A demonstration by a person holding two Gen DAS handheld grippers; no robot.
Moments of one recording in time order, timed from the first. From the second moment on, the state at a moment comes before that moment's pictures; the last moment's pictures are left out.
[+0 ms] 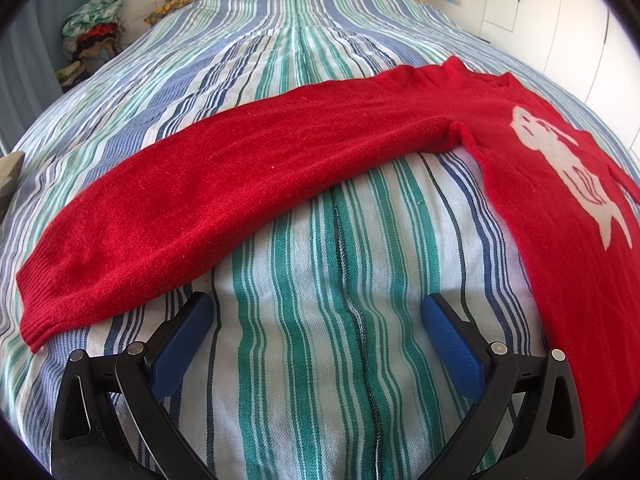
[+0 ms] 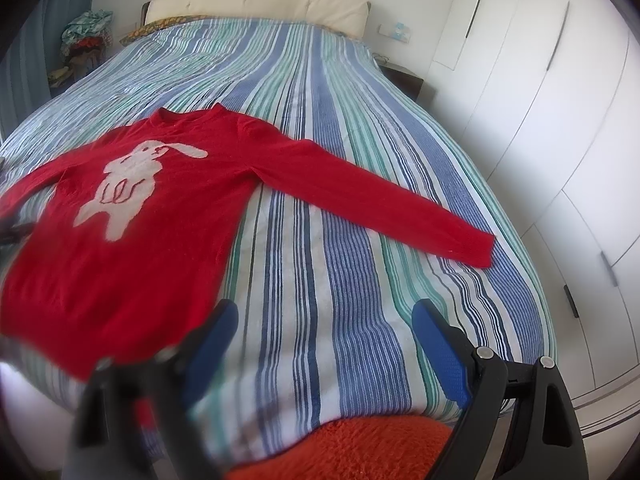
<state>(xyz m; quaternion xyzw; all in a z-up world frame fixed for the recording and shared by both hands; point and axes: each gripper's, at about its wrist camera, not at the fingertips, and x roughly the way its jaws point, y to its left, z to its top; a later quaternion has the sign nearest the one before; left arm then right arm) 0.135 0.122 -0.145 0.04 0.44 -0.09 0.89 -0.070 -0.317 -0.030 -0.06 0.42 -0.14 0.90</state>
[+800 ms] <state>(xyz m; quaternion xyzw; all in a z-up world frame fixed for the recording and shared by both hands) 0.077 0.126 -0.076 -0.04 0.42 -0.07 0.90 -0.040 -0.513 -0.052 0.44 0.32 -0.15 0.83</state>
